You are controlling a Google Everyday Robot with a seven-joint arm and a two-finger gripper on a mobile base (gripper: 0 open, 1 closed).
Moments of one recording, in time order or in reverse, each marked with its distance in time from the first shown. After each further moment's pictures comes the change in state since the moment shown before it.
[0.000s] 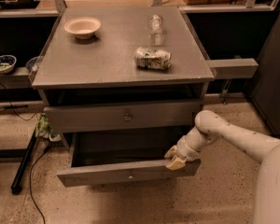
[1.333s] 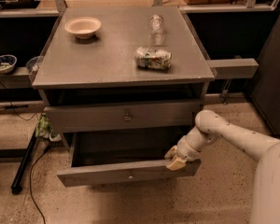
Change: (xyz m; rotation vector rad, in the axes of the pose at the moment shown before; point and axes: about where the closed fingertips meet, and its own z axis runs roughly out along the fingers) arm 0.006 -0.001 -0.001 -0.016 0.004 0.011
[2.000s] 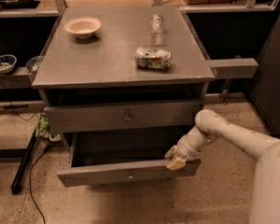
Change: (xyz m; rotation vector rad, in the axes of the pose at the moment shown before) arm -0.001 -0.001 0.000 -0.003 -0.002 0.000
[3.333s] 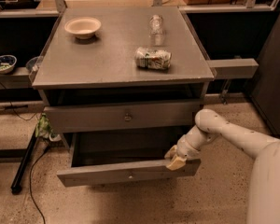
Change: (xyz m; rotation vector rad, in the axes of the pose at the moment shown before) arm 0.000 -0.004 0.002 -0.011 -0.004 0.010
